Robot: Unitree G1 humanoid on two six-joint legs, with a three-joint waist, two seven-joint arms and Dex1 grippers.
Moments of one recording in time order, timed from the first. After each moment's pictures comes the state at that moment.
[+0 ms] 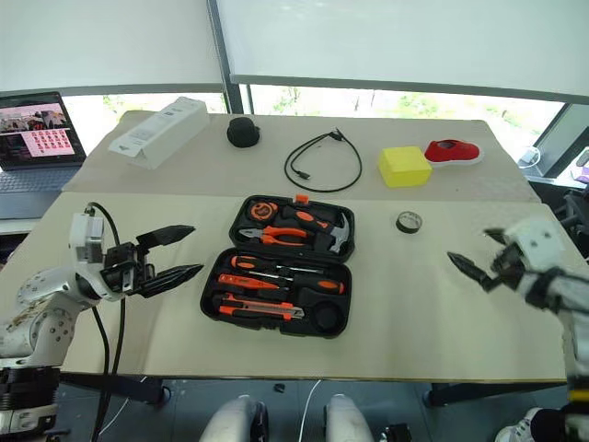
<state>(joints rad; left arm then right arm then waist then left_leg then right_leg) -0.23 0.64 0.22 -0.05 -0.70 0.27 -1.25 -0.37 -0.90 -0.21 0.34 0.21 0.20 0.87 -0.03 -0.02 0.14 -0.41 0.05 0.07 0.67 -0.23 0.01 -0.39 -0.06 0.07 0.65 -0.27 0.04</state>
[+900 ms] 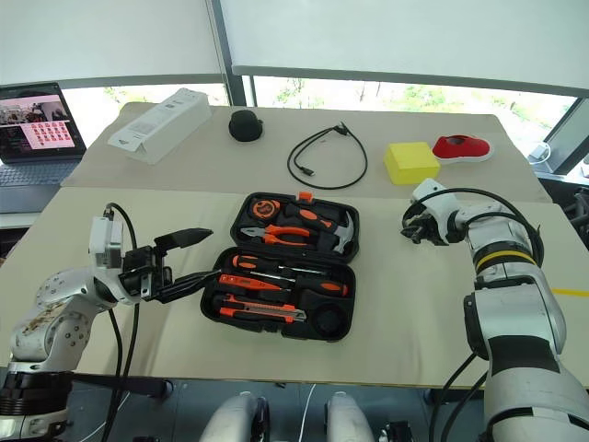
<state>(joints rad) -0.19 0.63 0.19 -0.14 -0.68 0.26 -1.23 -1.09 -0.68 0.18 1.27 -0.18 0.02 0.93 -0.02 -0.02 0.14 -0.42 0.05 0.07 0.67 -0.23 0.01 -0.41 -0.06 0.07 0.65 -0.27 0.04</state>
